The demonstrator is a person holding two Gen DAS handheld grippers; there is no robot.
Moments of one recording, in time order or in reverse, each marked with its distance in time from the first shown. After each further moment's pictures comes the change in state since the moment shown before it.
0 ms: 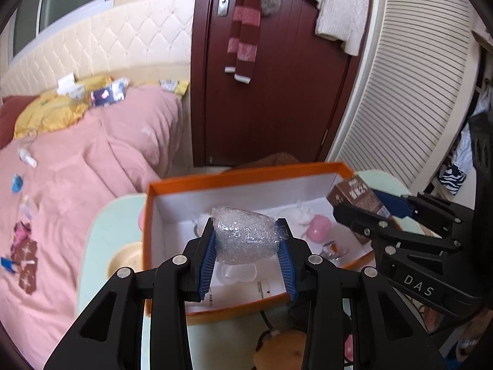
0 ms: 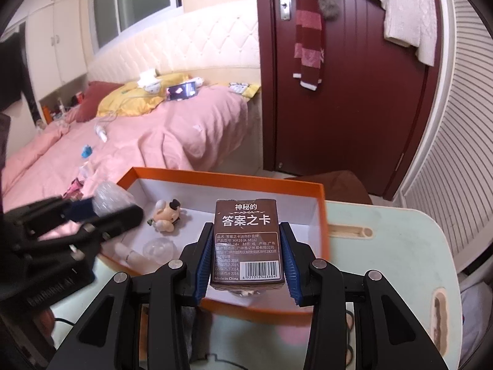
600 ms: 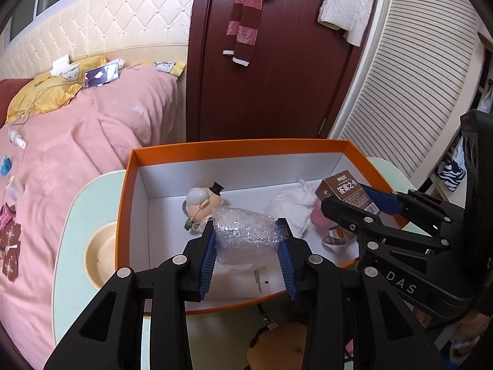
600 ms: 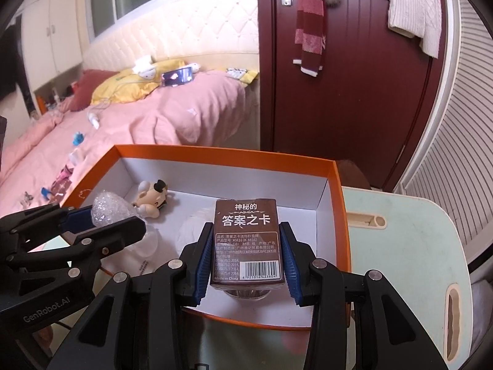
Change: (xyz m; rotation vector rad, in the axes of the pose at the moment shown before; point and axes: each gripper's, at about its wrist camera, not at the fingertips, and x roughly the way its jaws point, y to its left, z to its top) left arm 0.016 0.000 -0.013 -0.024 0.039 -0.031; right arm 0.026 -0.004 -0.017 -0.006 0.037 -0.019
